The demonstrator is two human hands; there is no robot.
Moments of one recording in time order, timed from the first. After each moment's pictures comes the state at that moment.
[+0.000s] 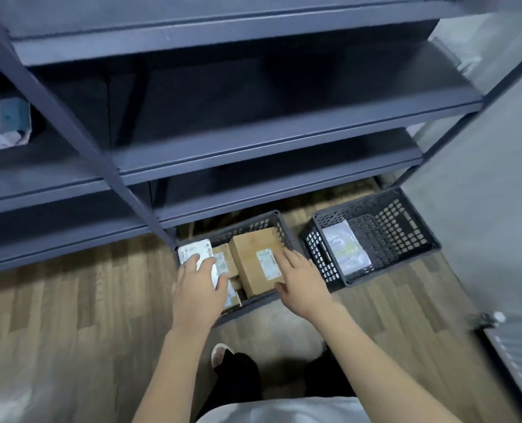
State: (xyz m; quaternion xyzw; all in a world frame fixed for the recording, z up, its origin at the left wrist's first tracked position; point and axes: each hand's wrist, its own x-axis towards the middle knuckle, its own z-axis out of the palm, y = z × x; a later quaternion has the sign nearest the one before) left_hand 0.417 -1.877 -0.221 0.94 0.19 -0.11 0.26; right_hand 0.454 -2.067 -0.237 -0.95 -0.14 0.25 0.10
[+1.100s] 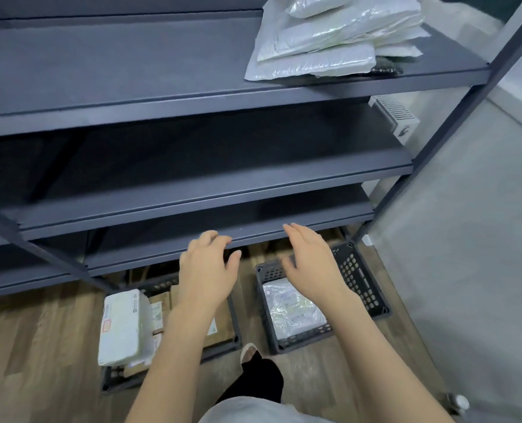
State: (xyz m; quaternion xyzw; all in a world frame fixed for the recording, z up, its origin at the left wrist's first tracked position) left_hand 0.583 -2.167 -0.122 0.97 0.12 -0.01 0.21; right_hand 0.623 -2.344 -0.130 -0.97 -0.16 0.08 0.19
